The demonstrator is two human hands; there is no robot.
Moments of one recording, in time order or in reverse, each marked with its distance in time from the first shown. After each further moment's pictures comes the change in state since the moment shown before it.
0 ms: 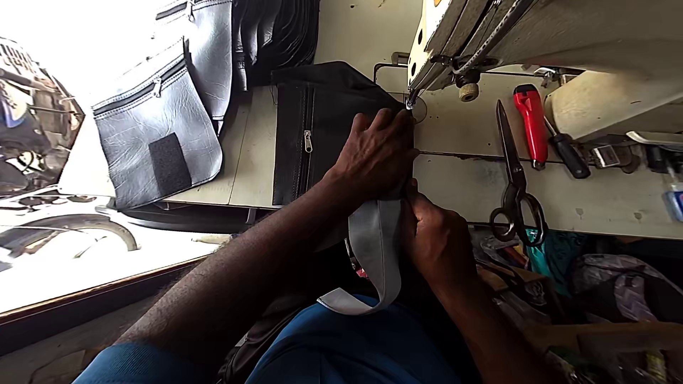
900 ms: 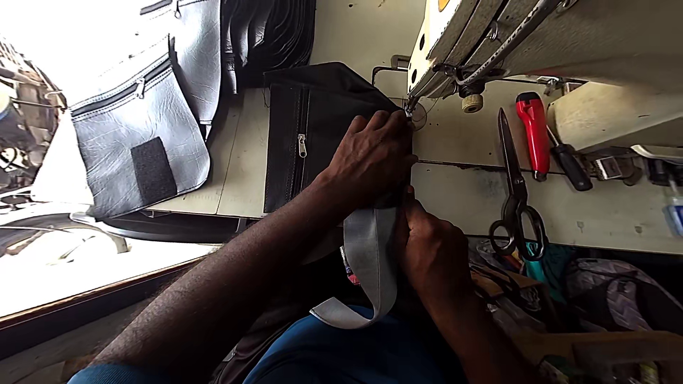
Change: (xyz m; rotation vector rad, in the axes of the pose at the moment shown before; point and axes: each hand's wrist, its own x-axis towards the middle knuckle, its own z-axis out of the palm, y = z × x) left_hand 0.009 -0.009 -0.005 -0.070 -0.003 0.006; right_hand 0.006 -0.006 0.002 -0.132 -0.018 0.028
